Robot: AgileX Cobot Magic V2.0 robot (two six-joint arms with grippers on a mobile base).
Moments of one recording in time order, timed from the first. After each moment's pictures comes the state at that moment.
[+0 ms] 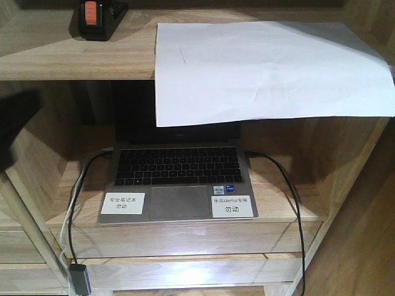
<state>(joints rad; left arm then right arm) -0.42 0.80 -0.83 -0.01 0.32 0.07 0.01 -0.01 0.03 -0.08 -0.04 0.01</state>
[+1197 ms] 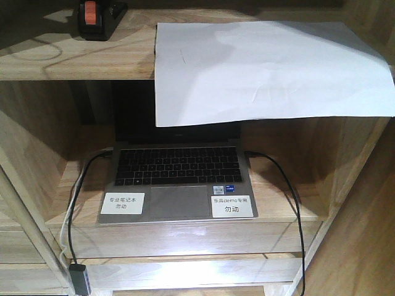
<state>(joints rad) -0.43 1.81 -2.29 0.16 0.99 -0.11 0.01 -0.01 0.03 -0.08 -0.04 0.01</state>
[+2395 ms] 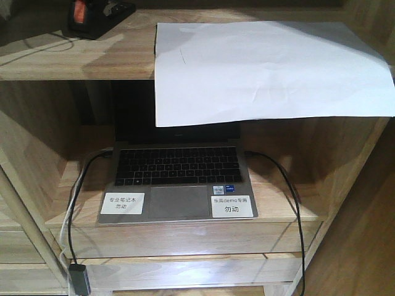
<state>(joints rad) -0.32 1.91 -2.30 -0.05 1.01 -0.02 0.01 -0.01 0.03 -0.08 -0.04 0.01</state>
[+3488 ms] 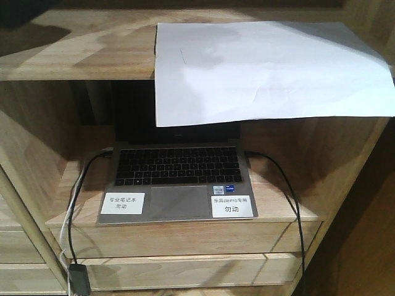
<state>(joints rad) -0.32 1.34 -1.76 -0.16 0.87 0.14 0.01 -0.01 0.03 -0.08 -0.04 0.01</state>
